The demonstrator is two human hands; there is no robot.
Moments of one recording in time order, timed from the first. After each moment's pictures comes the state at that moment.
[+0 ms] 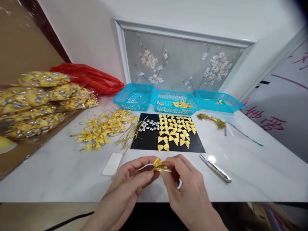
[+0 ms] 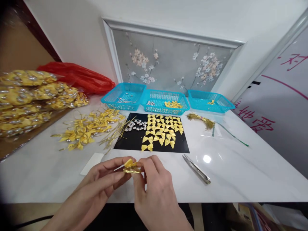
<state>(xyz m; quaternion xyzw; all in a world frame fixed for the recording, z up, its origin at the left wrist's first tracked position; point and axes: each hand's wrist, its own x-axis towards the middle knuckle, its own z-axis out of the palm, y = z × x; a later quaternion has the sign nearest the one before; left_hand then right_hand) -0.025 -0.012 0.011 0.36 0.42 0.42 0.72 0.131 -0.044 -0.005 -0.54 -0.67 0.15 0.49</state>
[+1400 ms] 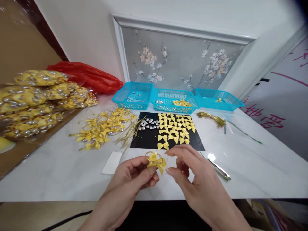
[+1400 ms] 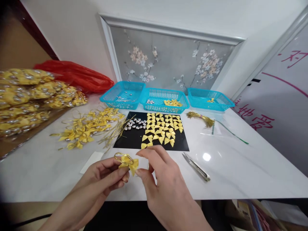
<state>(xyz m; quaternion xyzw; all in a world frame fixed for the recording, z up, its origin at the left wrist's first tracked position) -0.019 -0.008 0.019 0.41 0.43 0.39 0.71 0.159 -0.044 0.024 -0.52 -0.70 0.20 0.45</state>
